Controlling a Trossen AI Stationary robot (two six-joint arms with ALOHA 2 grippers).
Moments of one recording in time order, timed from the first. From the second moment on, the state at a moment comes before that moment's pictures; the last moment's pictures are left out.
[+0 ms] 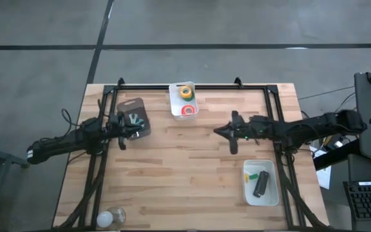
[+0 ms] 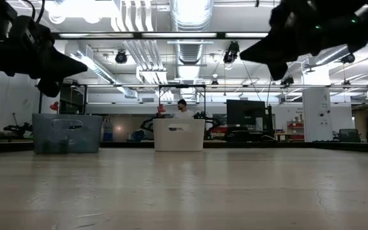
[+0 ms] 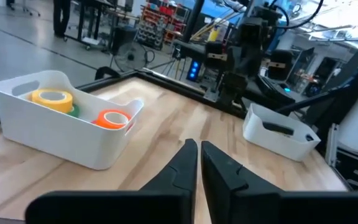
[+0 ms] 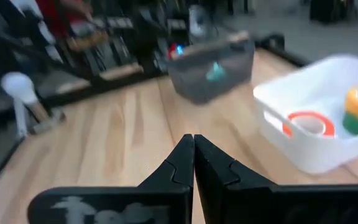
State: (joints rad) left arm 0.22 0.04 0.06 -0.11 0.00 -0.32; right arm -0.04 1.06 0.41 0.44 0.08 0.29
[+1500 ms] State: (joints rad) left arm 0.22 0.04 0.09 -0.22 -0.14 -0.21; right arm -0.04 0.25 0.01 0.14 0.14 0.24
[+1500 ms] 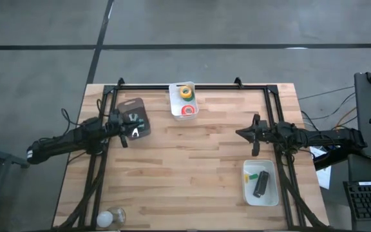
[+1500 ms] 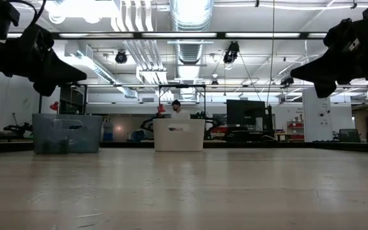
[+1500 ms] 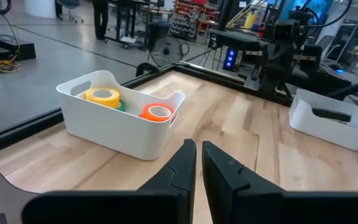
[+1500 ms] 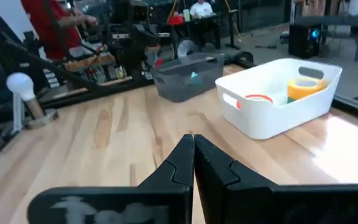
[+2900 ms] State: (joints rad) left arm 0.22 0.04 0.09 -0.23 -0.15 -0.21; right arm -0.04 0.25 0.01 0.13 0.13 0.28
